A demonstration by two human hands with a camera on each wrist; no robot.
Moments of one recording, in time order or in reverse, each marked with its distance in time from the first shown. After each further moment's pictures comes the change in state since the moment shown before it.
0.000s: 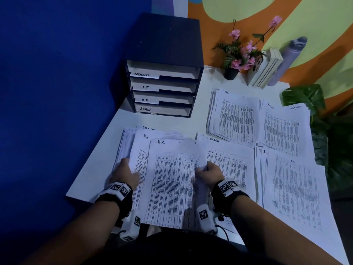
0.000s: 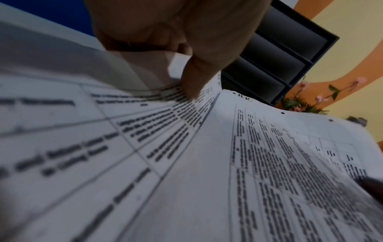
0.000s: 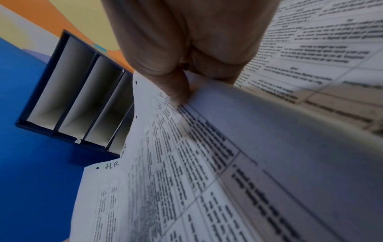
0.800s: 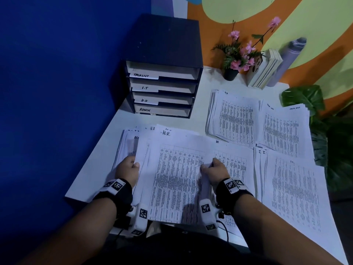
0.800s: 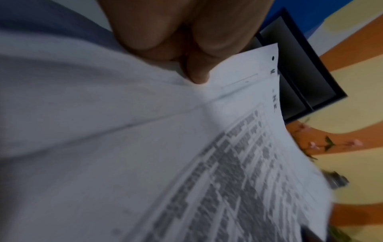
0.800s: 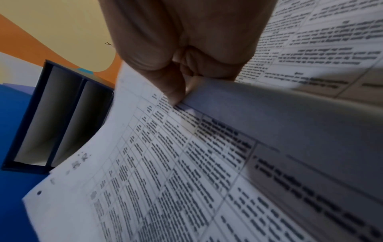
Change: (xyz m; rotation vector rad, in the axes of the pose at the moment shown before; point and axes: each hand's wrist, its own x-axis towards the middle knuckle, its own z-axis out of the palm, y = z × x) left_hand 0.002 0.016 0.000 -0.305 0.041 0.085; right_hand 0.028 0.020 -0.007 0.199 0.038 0.003
